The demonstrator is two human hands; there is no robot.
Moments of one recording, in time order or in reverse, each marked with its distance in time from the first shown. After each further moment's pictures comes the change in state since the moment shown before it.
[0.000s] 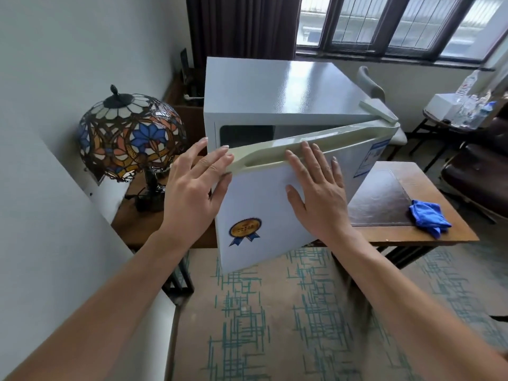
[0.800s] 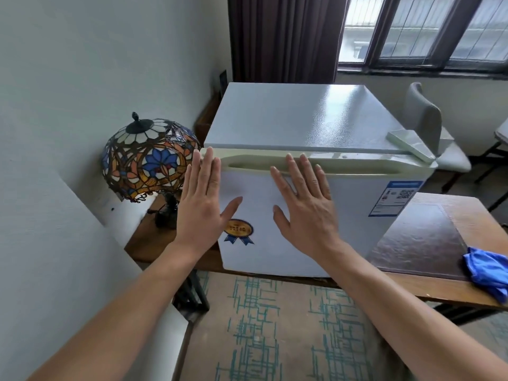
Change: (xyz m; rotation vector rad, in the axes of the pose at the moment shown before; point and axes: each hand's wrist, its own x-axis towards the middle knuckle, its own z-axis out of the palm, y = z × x) left_hand 0.027 -0.018 0.079 0.333 -0.193 -0.173; right_hand 0.066 0.035 0.050 -0.008 0.010 -0.200
